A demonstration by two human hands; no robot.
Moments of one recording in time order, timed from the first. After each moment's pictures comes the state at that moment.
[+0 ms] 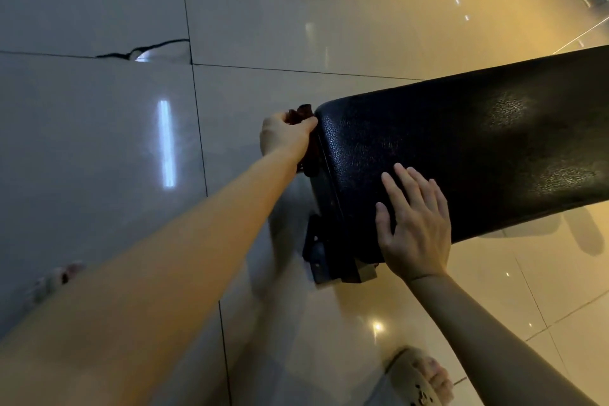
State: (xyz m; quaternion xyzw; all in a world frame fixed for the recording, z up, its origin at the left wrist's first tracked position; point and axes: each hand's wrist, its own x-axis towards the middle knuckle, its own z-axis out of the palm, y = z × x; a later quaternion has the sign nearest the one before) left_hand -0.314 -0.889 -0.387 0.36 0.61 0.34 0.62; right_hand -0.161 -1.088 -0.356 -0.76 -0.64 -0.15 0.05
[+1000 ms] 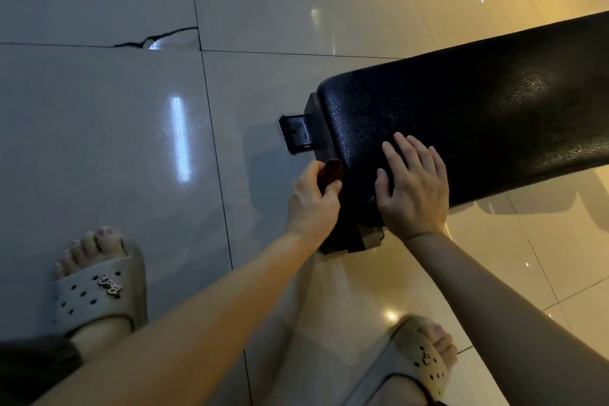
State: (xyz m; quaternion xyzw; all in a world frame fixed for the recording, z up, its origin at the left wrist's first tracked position) left_hand -0.330 -1.046 -0.391 0.53 0.52 0.33 0.59; right_hand -0.164 -1.087 -0.358 -0.76 -0.63 -0.17 0.04
